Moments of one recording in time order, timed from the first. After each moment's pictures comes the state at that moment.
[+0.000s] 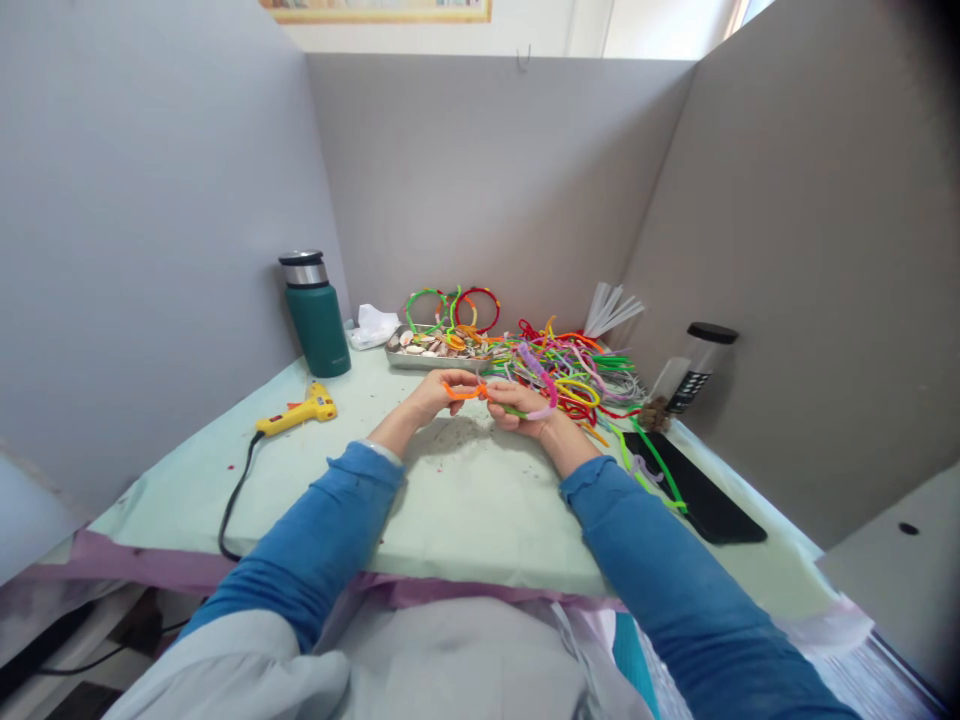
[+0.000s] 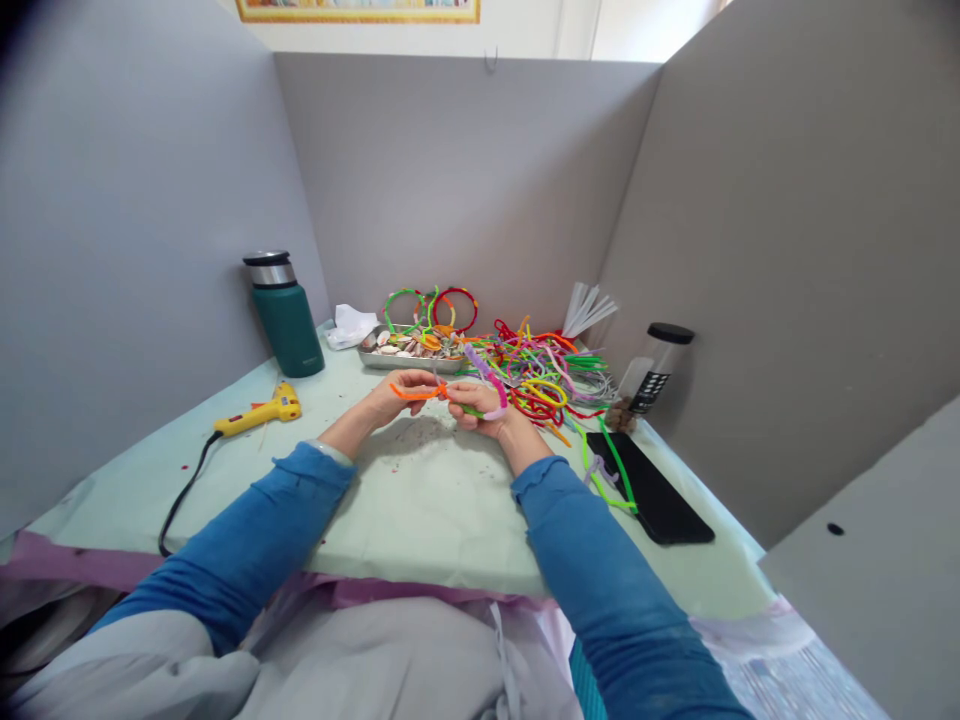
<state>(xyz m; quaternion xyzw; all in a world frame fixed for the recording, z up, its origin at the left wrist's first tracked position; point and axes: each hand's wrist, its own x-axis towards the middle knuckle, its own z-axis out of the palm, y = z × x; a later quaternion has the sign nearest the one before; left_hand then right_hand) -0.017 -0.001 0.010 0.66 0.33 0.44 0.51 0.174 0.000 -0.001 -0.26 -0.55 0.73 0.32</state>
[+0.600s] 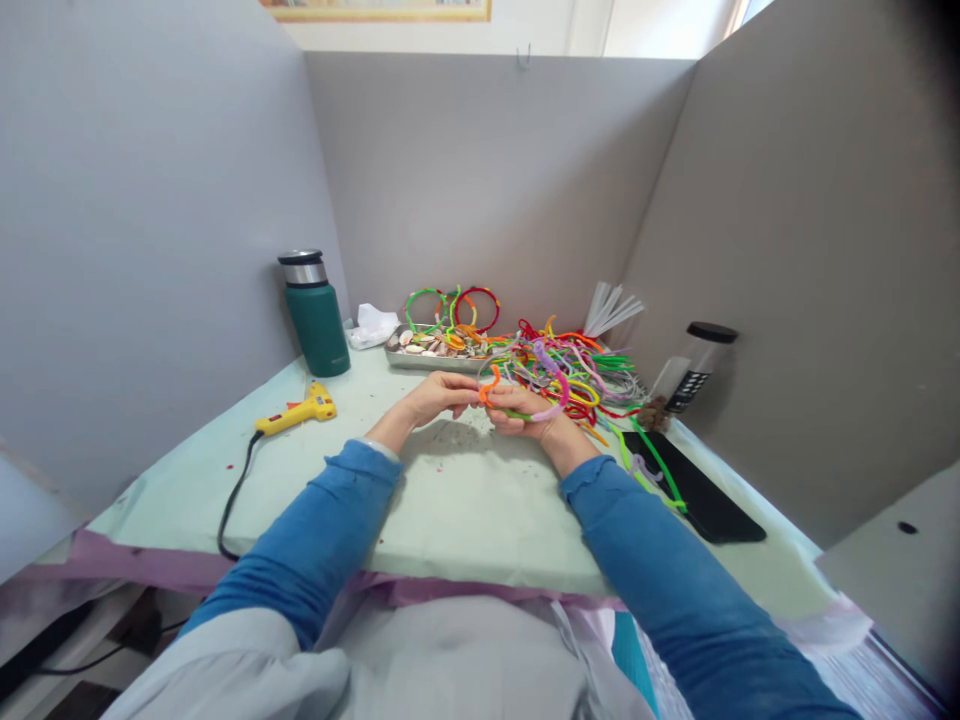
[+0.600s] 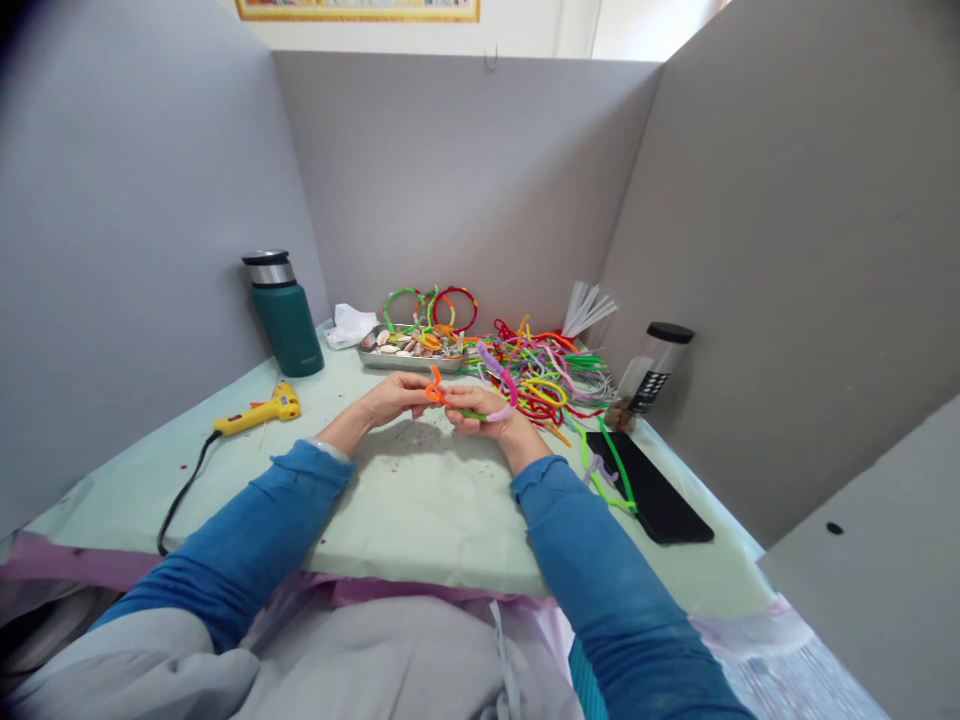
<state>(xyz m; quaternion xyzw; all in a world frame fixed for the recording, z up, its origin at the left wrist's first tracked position) -0.022 -0.003 0.010 0.69 0.31 0.39 0.52 0.175 -0.005 0.001 -0.22 -0.60 0.73 0.26</state>
